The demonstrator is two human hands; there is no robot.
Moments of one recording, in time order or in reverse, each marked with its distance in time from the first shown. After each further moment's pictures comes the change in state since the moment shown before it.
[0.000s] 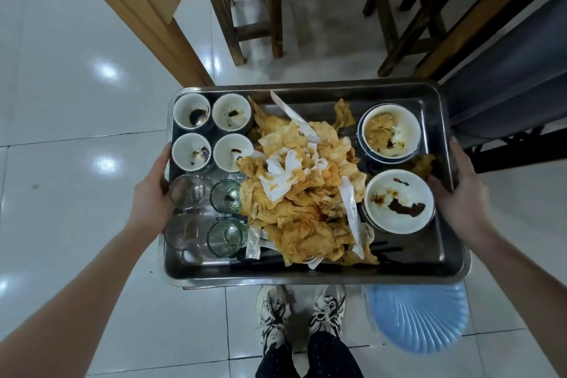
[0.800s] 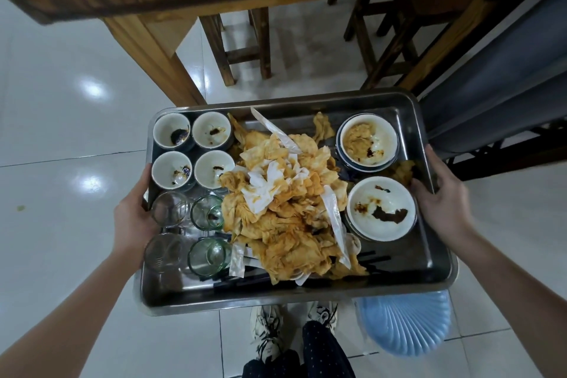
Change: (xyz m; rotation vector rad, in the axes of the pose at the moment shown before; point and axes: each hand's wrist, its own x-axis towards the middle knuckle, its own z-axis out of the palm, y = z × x) left_hand -0.019 0.026 -0.027 -0.072 0.152 0.056; right_hand -0.001 -0.032 -0.018 0.149 0.005 -0.005
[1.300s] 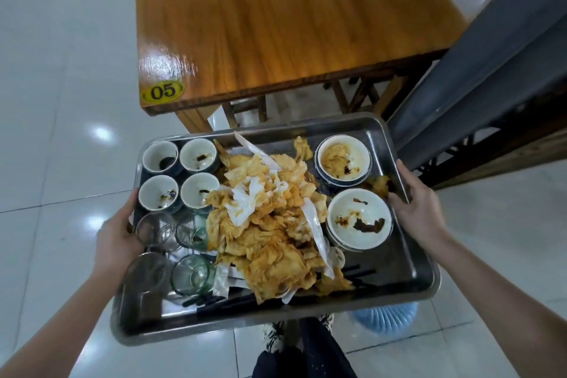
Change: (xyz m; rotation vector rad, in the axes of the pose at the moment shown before) left_hand -0.052 0.083 -0.162 0.107 -0.033 0.056; right_hand -0.077 -0.126 -0.095 -0.014 -0.034 -0.048
